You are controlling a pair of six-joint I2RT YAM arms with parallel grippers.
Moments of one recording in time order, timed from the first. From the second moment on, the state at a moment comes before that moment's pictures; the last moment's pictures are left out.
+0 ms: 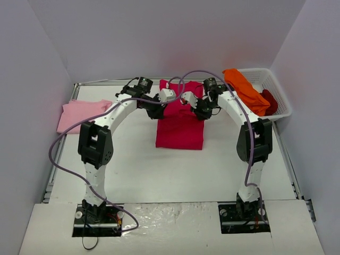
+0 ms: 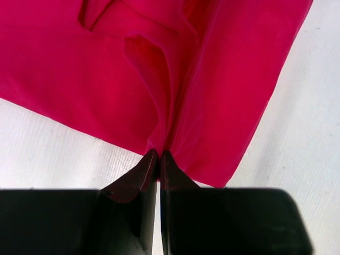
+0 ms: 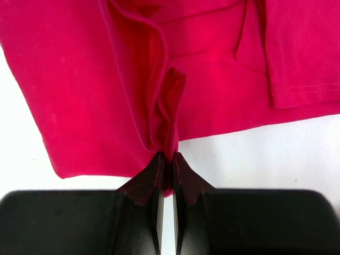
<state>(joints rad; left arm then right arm) -0.42 2.03 1.84 -0.80 0.61 0.61 0.29 2.01 1.74 -0.94 -0.38 -1.02</state>
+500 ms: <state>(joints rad) -0.40 2.13 1.93 -0.80 0.63 0.61 0.27 2.12 1.81 -0.93 -0.38 -1.02</state>
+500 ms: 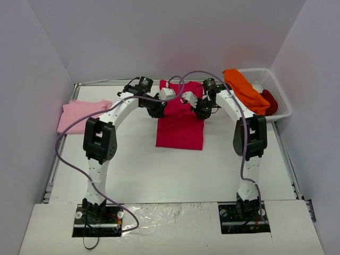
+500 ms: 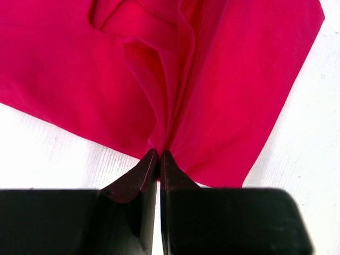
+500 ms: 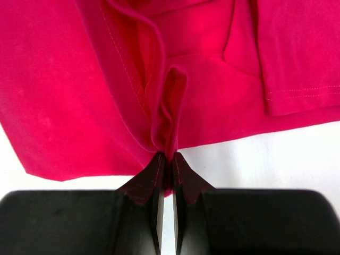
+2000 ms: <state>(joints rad) -0.37 1.97 1.87 -0.76 0.63 0.56 0.26 2.03 1.77 -0.76 -0.34 -0.82</state>
